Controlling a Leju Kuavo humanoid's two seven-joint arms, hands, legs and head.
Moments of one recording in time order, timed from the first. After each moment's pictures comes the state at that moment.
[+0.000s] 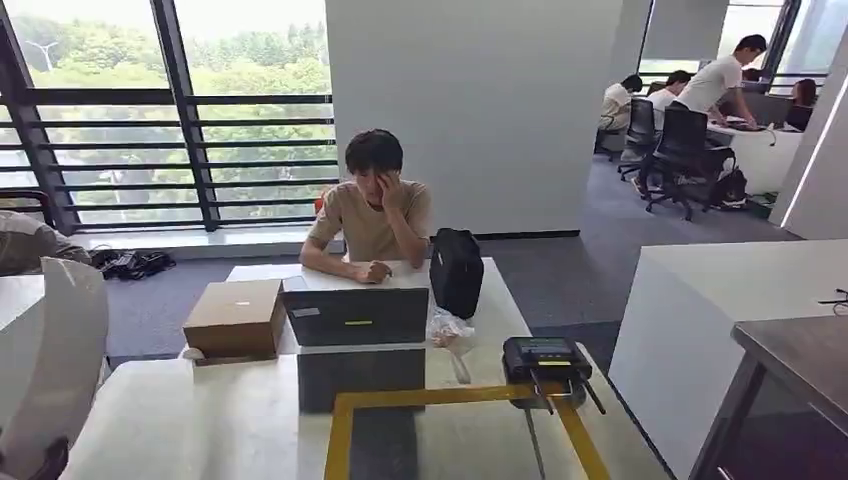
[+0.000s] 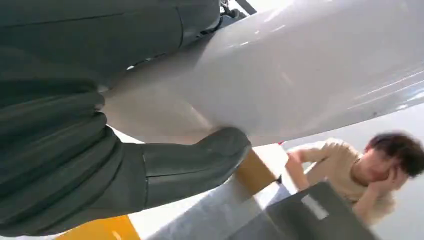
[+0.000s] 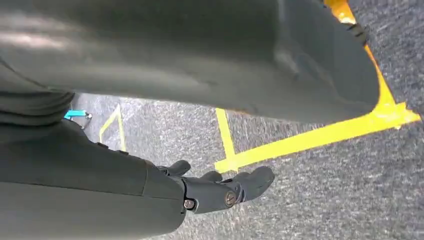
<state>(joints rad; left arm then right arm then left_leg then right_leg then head) -0.33 0.35 0.11 -1.34 -0.31 -0.18 -0.51 -0.06 0.16 -1.13 -0.17 1.02 0.08 0.03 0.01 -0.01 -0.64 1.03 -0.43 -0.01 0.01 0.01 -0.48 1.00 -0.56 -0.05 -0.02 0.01</state>
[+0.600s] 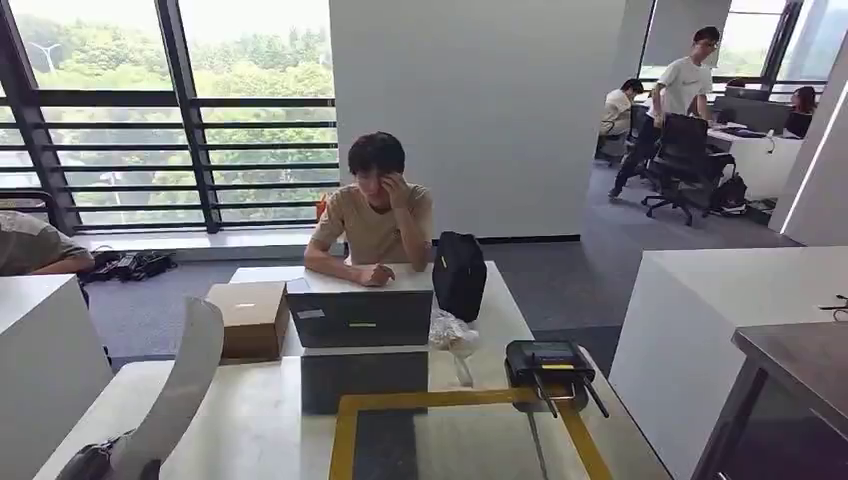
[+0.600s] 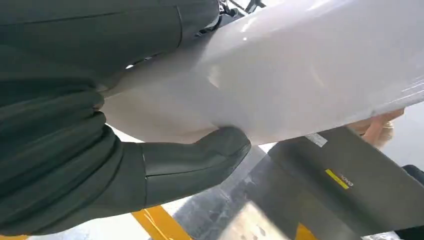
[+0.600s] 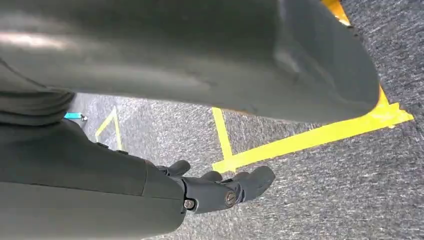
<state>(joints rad) -0.37 0.30 -0.08 -1.24 -0.44 -0.12 -0.54 -0.06 0.16 -1.13 -0.17 1.02 0.08 0.03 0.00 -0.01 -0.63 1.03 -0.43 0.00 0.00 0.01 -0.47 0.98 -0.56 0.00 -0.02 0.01</state>
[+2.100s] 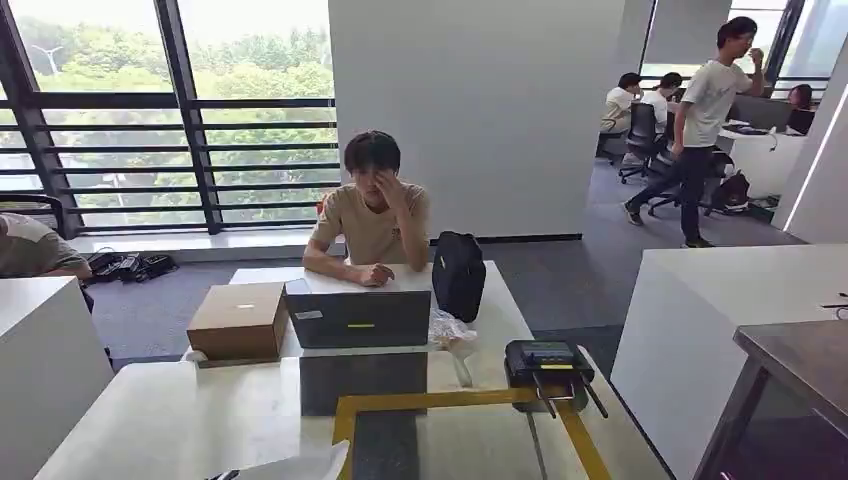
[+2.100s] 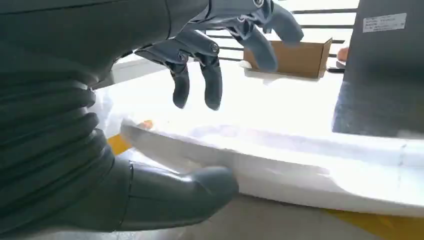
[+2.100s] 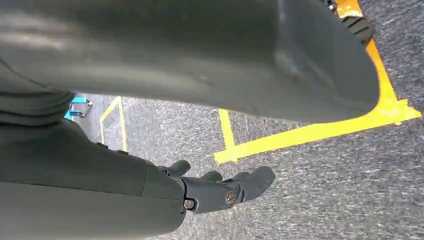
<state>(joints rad) -0.35 0.25 -0.38 -1.06 -0.92 0.11 -0.22 -0.05 0.16 -1.14 -0.17 1.08 0.09 0.03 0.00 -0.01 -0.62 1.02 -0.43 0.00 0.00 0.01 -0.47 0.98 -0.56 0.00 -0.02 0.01</state>
